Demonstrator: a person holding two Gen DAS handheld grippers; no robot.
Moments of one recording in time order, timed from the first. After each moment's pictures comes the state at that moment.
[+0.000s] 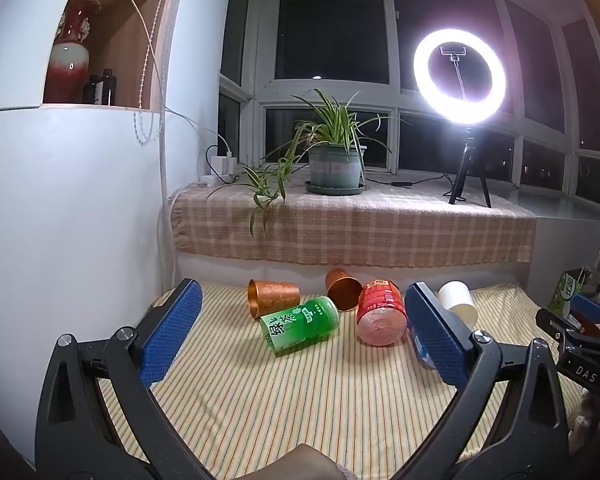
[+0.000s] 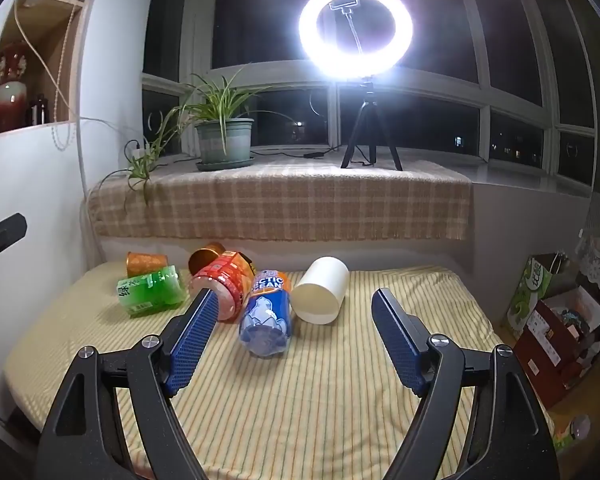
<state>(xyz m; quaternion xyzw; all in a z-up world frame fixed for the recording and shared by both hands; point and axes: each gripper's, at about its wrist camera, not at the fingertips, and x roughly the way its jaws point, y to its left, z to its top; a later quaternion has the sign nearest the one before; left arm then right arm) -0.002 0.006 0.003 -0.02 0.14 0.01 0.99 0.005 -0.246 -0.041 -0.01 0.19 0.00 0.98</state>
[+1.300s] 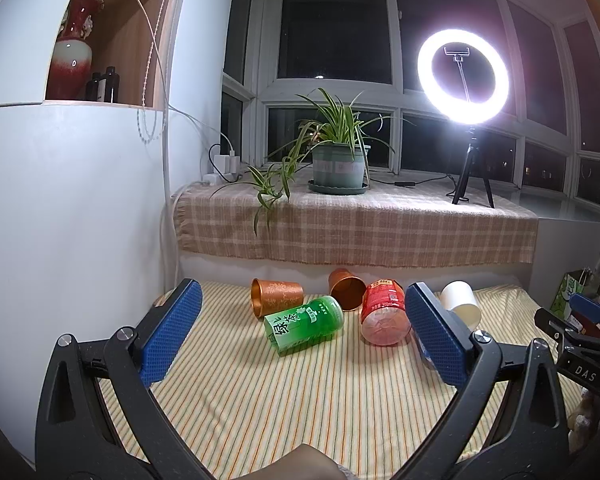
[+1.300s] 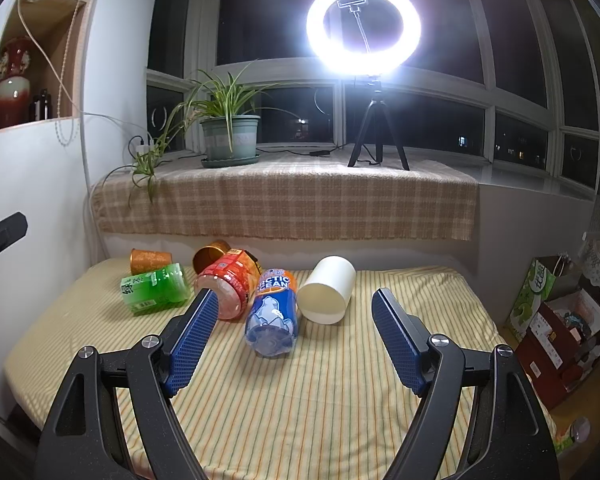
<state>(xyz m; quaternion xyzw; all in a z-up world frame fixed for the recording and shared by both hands) -0.004 0.011 0.003 -0.02 0.13 0.01 0.99 0.006 -0.240 -0.042 -0.02 0.19 0.00 0.98</state>
